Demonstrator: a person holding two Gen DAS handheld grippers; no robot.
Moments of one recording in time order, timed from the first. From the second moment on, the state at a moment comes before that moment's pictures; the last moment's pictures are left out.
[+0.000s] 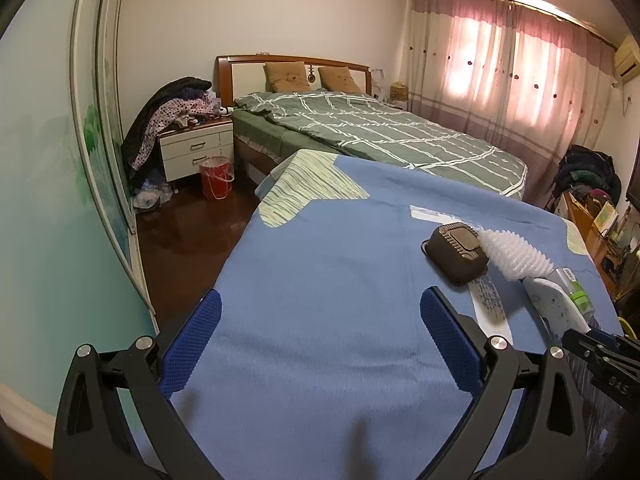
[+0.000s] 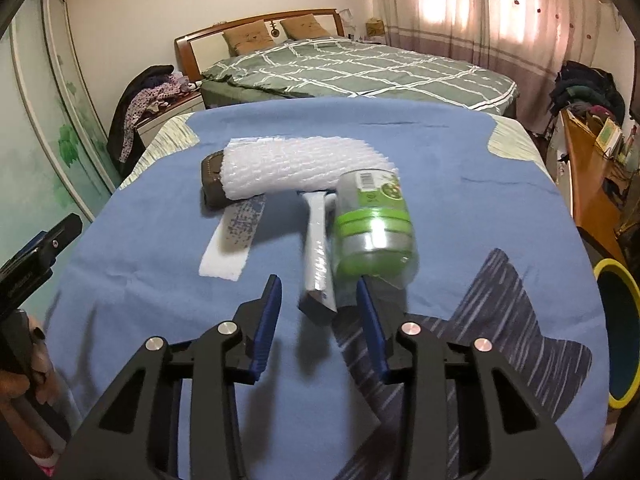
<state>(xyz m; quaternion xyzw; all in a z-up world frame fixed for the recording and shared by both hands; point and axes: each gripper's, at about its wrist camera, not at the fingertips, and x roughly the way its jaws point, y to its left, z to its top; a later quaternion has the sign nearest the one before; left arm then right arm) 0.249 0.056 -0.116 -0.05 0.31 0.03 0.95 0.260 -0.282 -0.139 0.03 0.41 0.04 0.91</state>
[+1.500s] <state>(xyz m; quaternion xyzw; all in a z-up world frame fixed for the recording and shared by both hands) 0.255 0.039 -0.120 -0.03 0.31 0.03 0.95 0.145 -0.343 -0.093 0.02 0.37 0.02 0.93</state>
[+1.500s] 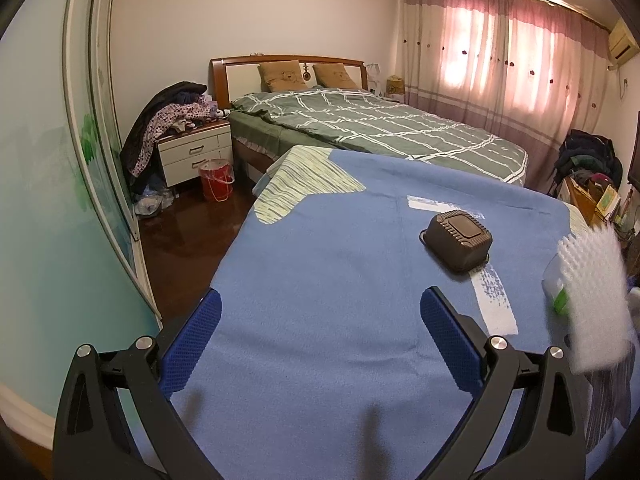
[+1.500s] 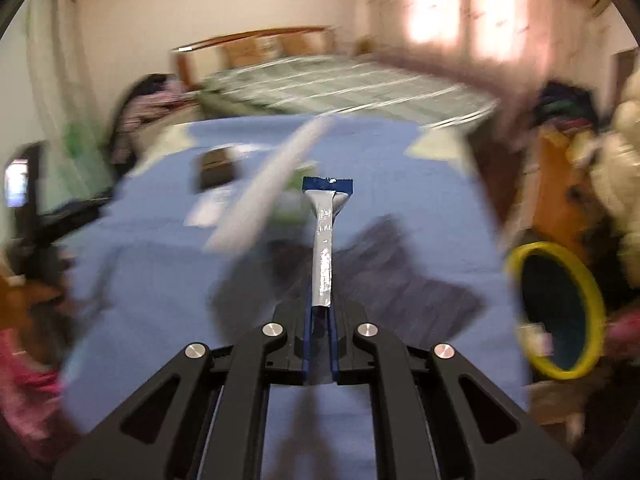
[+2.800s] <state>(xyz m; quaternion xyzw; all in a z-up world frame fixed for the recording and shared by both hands) 0.220 -0.101 -0.085 0.01 0.34 -0.14 0.93 0.148 -0.595 -0.167 0.20 0.39 -0.29 0.85</state>
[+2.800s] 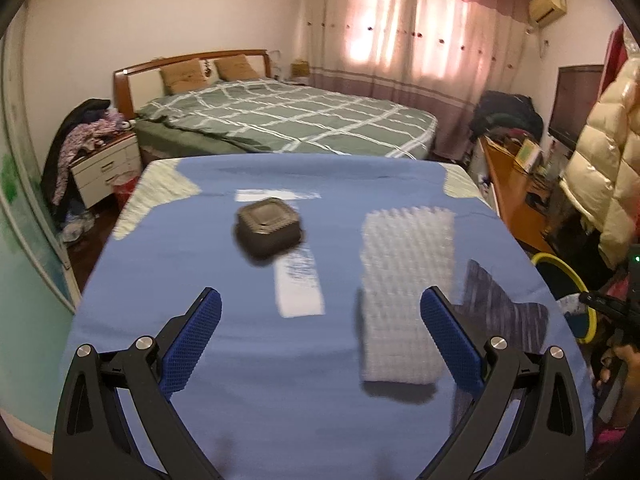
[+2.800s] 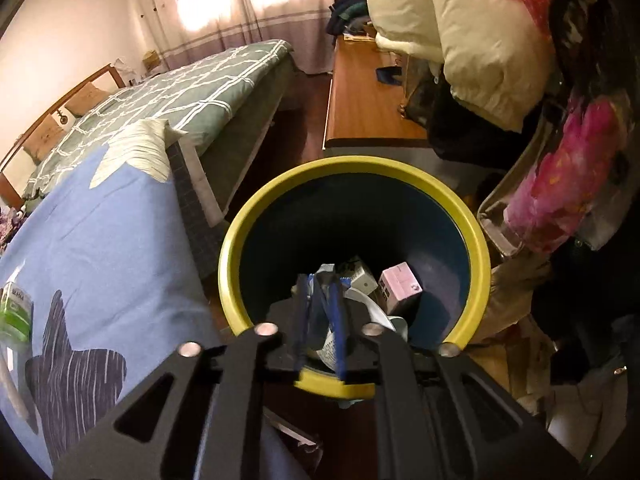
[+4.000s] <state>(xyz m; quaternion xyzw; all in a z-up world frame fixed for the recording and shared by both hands) 0.274 -0.171 -0.144 0.05 0.44 -0.19 0.87 0.152 -0.586 -0.163 0.21 0.37 -0.26 0.87</state>
